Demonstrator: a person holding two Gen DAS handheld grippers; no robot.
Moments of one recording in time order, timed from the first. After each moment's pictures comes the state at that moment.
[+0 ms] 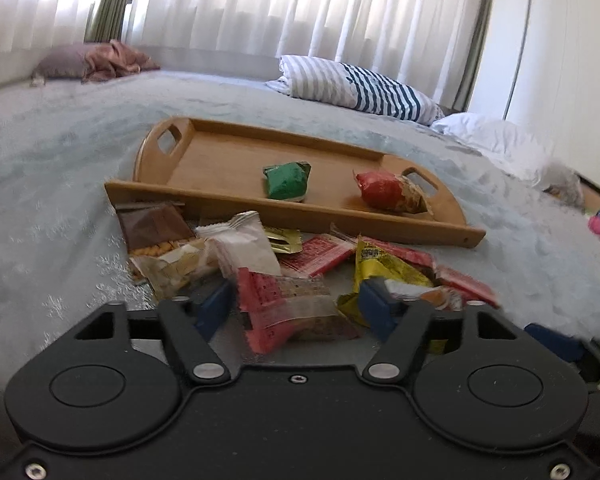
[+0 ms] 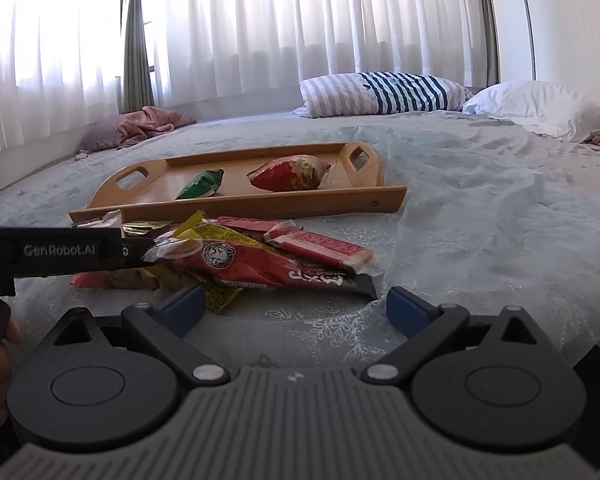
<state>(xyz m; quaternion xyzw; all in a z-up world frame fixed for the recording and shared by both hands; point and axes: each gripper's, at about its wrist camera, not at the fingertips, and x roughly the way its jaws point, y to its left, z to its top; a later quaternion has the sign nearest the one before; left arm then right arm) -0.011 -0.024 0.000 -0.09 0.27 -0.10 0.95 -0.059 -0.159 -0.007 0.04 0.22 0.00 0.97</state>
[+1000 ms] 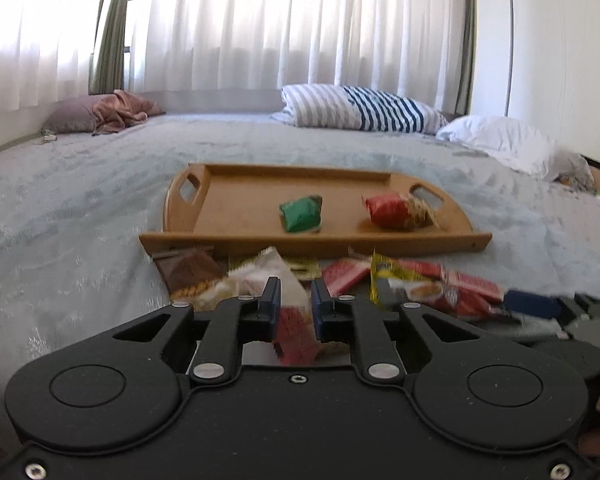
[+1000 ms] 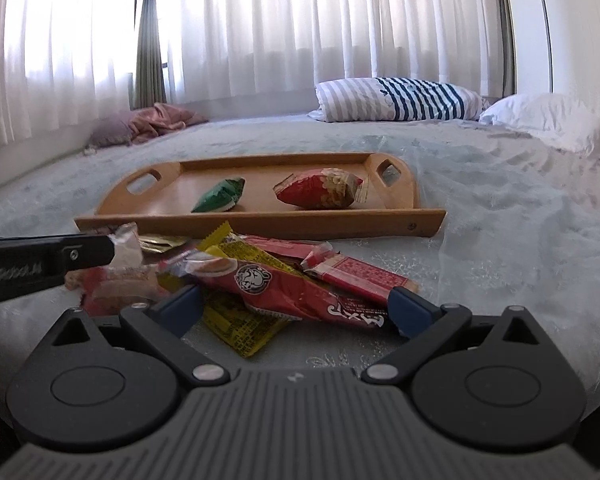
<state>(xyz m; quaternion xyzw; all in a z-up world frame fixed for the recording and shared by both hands) -0.040 -0.025 0.020 -0.01 0.22 -0.08 0.97 -0.027 -0.135 -0.003 0.02 0.22 0.01 0.97</state>
